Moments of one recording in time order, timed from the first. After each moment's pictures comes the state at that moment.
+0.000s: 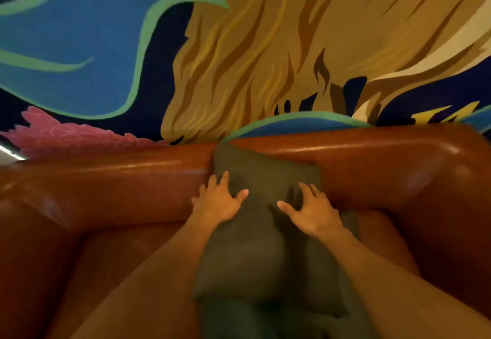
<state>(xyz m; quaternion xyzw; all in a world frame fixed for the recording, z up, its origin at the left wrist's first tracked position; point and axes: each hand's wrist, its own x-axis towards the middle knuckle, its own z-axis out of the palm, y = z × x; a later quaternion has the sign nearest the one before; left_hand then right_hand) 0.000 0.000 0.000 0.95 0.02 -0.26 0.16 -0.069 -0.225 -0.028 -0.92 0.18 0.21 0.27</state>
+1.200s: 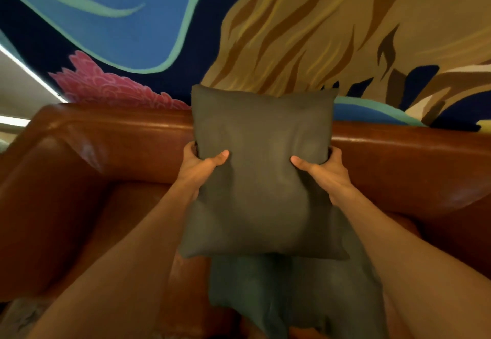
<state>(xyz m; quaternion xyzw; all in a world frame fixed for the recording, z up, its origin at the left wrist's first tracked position) -0.004 0.097 0.008 0.72 0.29 -0.07 0.63 -0.012 -0.182 0.012 -0.75 0.26 0.13 0.59</state>
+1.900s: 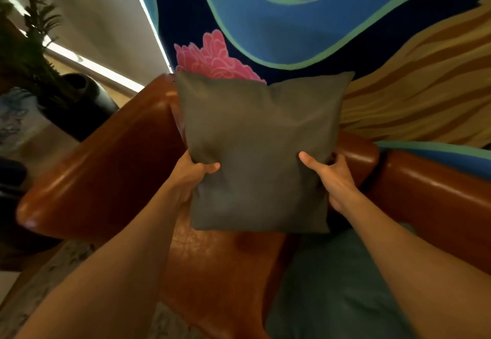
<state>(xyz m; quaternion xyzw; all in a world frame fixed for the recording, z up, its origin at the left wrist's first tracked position) -0.040 0.408 -0.032 0.66 0.36 -0.01 0.66 0.049 0.119 -0.021 -0.74 0.15 0.20 0.62</state>
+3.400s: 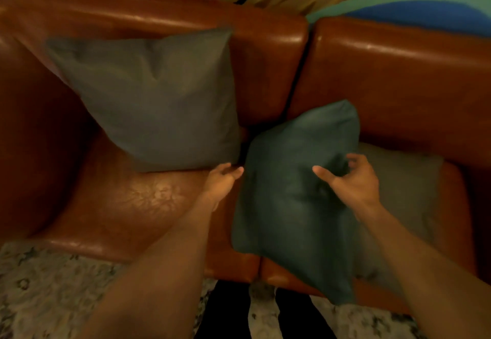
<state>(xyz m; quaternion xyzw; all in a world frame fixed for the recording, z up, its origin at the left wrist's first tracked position) -0.103 0.183 -0.252 0.69 0.35 -0.29 0.57 -0.109 -0.093 -0.172 -0.86 0.31 0.12 0.38</state>
